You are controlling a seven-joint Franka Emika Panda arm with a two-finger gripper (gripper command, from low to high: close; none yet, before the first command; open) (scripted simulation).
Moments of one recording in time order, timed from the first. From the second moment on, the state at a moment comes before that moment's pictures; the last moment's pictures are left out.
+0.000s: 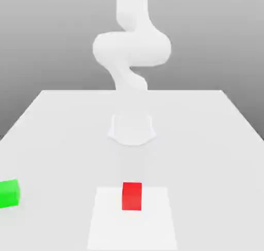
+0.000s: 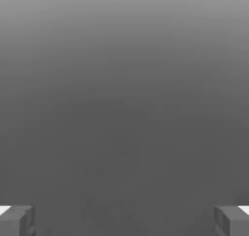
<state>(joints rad) 0.00 -0.73 0.00 -2.36 0.00 2.35 0.80</state>
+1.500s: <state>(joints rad) -0.11 0.02 -0.17 -2.71 0.03 2.73 0.79</state>
